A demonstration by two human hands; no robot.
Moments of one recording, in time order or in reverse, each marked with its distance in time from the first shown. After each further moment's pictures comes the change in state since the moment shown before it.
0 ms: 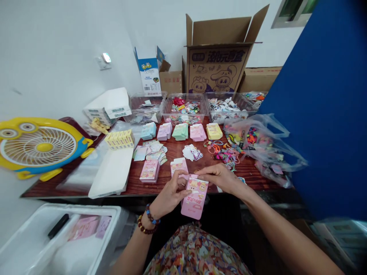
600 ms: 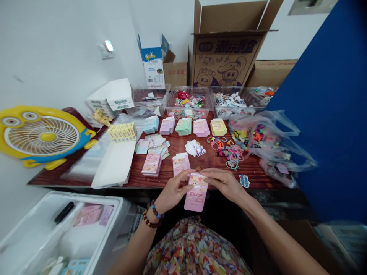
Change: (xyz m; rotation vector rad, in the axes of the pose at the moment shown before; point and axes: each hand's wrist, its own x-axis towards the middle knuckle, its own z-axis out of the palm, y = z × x) left_hand 0.001 -0.014 0.004 0.019 0.060 -0.012; right_hand -0.024 0.019 0.017 0.037 0.120 -0.129
